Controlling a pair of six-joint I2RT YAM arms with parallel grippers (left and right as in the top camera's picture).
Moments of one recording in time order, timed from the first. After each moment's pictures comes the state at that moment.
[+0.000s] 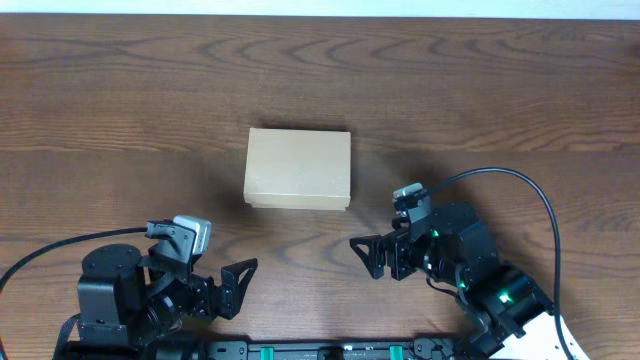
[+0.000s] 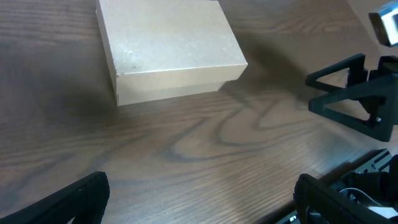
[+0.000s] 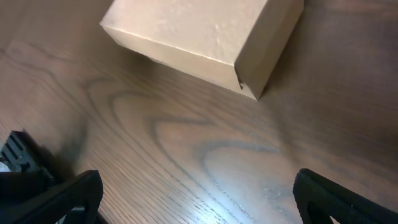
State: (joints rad) left arm -0.10 0.48 0.84 -1.12 0.50 -0.07; right arm 0.55 0.80 0.57 -0.52 -0.29 0.38
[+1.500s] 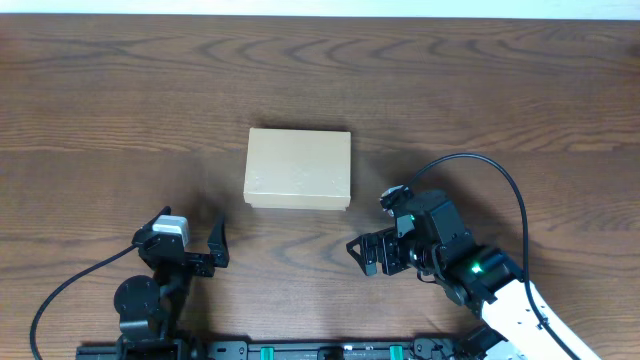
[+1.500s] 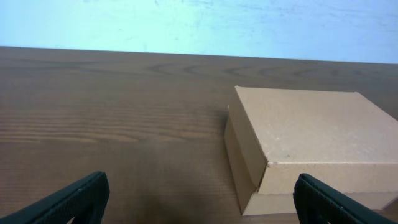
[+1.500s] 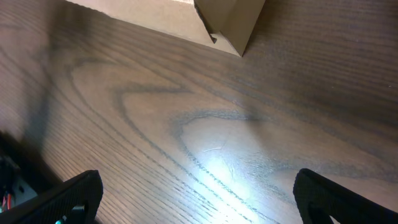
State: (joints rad) left arm 0.05 0.01 0.10 -0.30 0.23 -0.06; right arm 0.55 1.00 0.57 -0.52 -0.29 0.38
